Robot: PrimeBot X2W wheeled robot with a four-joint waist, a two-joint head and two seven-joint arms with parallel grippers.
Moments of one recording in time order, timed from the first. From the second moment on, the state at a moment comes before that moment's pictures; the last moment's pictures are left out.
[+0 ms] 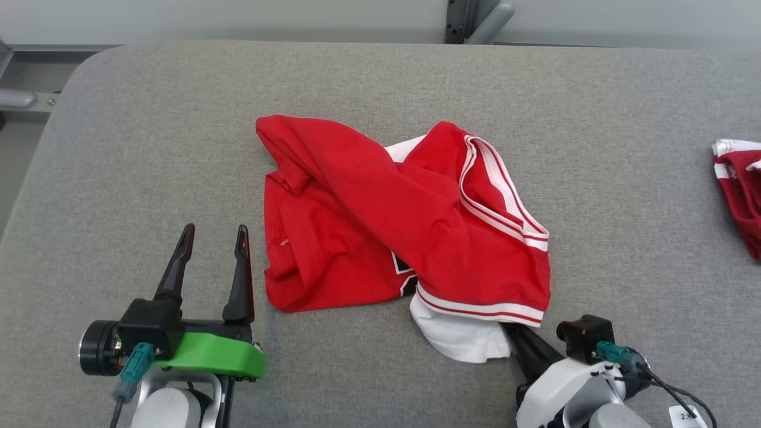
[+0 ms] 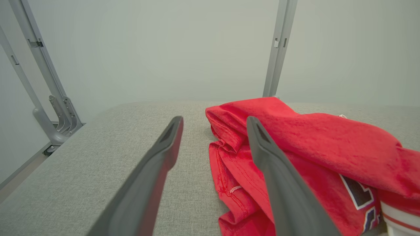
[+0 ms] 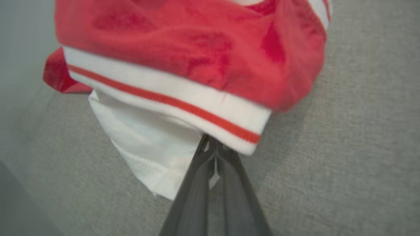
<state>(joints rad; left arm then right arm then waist) -0.14 0.21 -0.29 0.06 -0.33 0.11 -0.22 -0.12 -0.17 0.39 0.38 0.36 0.13 -0.12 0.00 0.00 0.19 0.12</state>
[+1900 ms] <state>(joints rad) -0.15 0.25 -0.31 0.07 -0.32 0.15 -0.23 -0.08 -0.16 -0.02 0.11 0.26 0.13 -0.26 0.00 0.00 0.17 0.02</state>
